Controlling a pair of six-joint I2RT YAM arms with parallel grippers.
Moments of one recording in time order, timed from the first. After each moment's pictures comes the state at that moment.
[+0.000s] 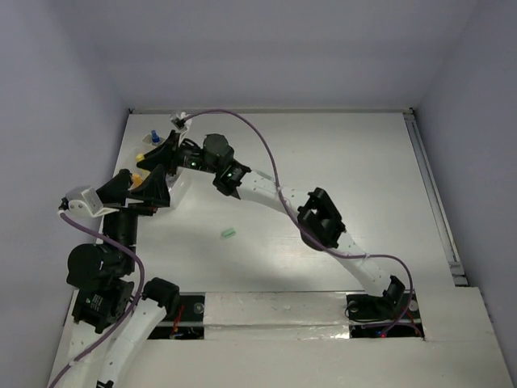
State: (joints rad) left arm -0.39 0.30 0.81 -0.13 -0.34 -0.30; right arm 0.98 2.51 2.30 0.55 -0.45 0.58
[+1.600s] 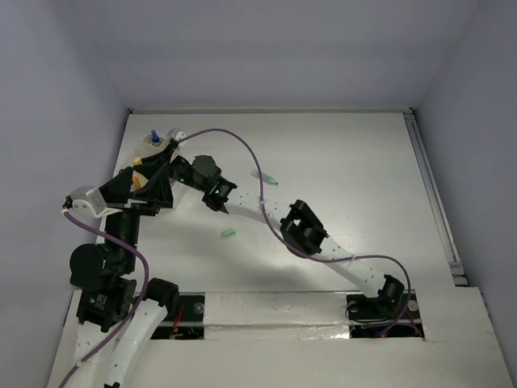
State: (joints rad) left arm -0.31 0.30 0.79 -0.09 -0.21 -0.31; right arm 1.04 2.80 2.57 0.61 -0.19 0.38
